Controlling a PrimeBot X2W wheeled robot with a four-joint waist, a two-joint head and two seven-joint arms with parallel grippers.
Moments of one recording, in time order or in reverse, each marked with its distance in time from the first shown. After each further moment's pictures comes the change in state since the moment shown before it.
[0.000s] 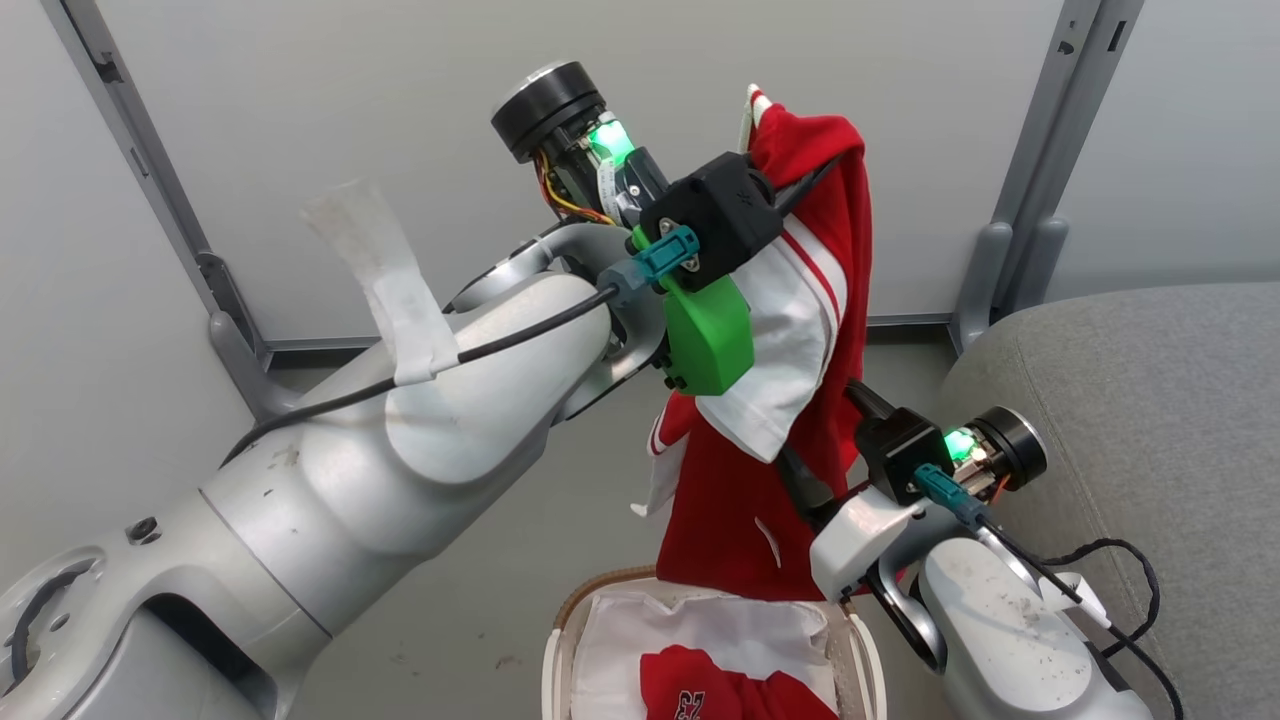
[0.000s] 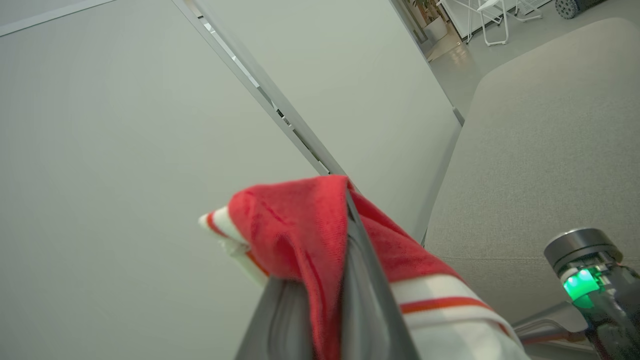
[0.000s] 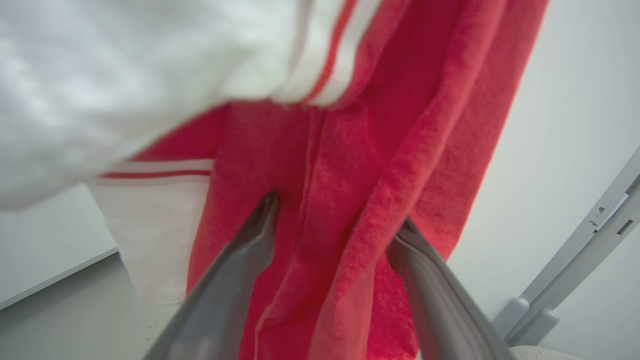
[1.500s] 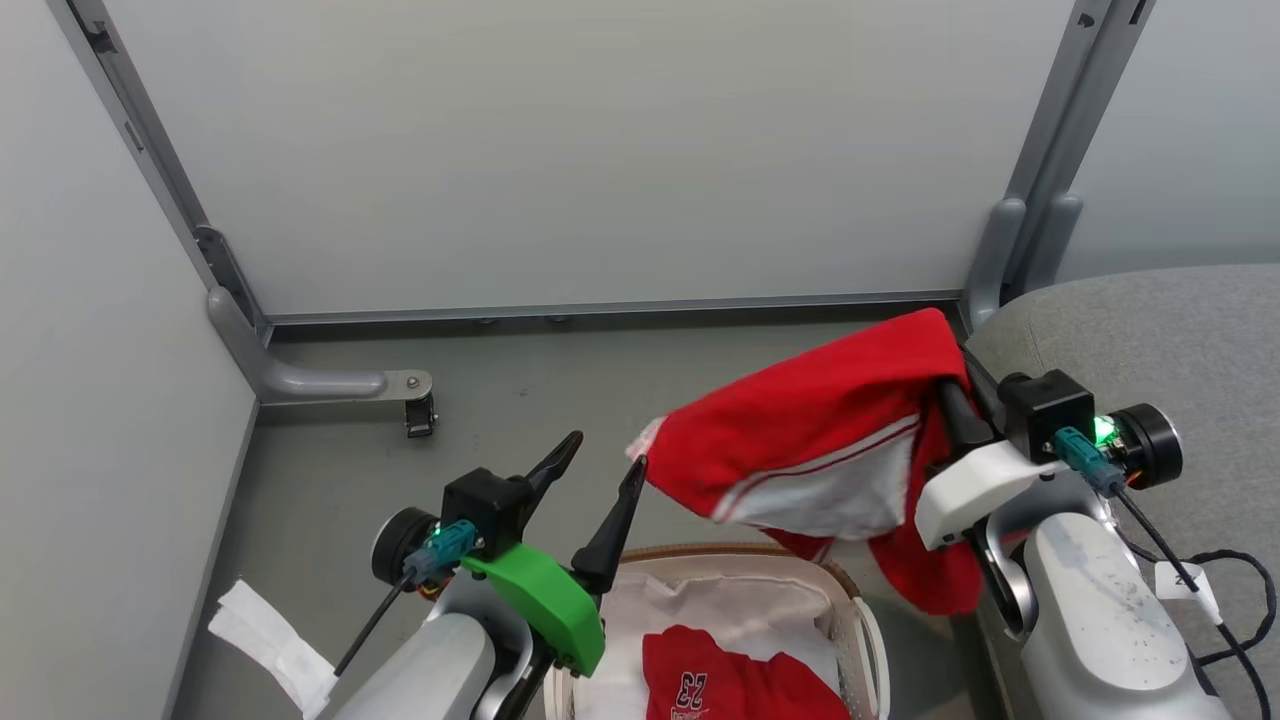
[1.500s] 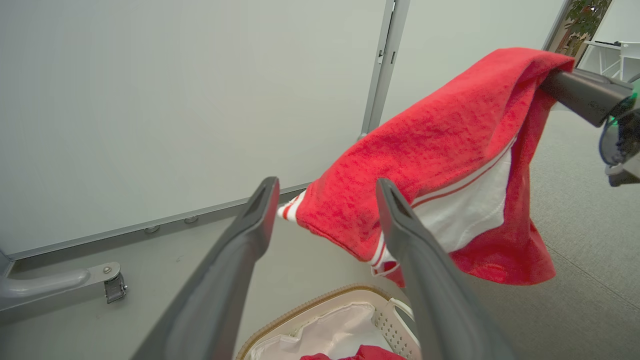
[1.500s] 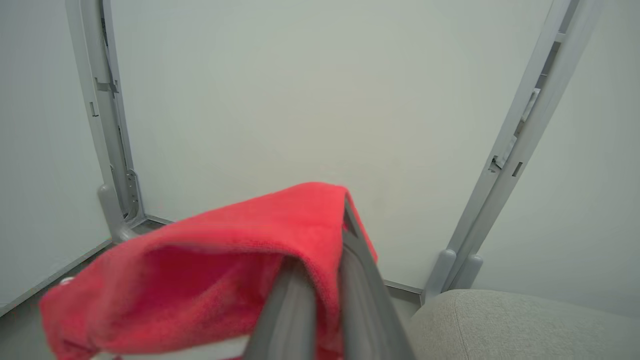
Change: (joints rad) left arm 0.722 -0.012 0.381 0.075 -0.100 0.015 -0.090; right arm 0.025 0.000 -0.286 -0.021 -0.045 0.000 0.000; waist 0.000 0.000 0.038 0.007
